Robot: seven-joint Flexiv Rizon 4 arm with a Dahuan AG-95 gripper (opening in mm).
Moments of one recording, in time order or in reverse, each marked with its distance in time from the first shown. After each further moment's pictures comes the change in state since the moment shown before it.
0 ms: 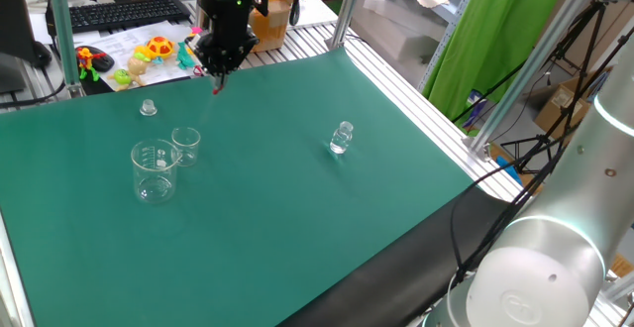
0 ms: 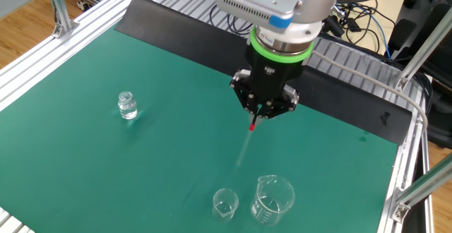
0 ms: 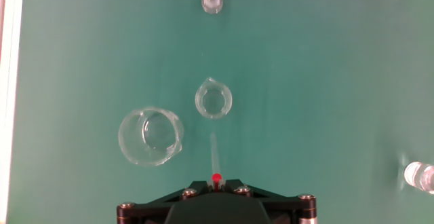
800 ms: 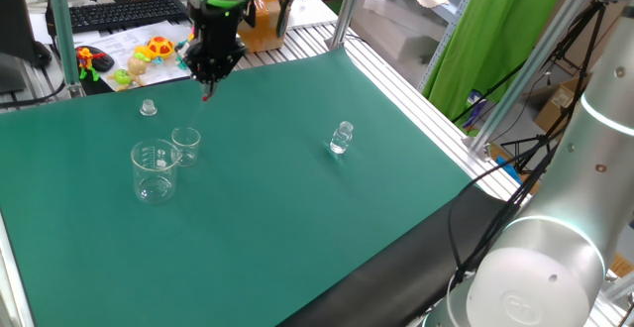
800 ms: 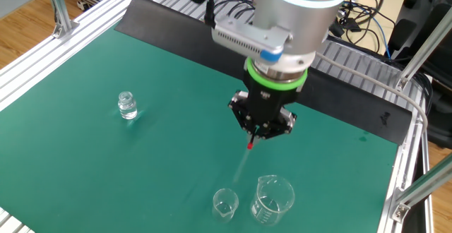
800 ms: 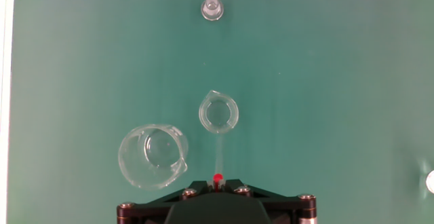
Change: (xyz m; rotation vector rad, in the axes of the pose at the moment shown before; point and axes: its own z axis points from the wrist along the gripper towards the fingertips) arm -0.017 0.011 0.036 -0.005 -0.002 0.044
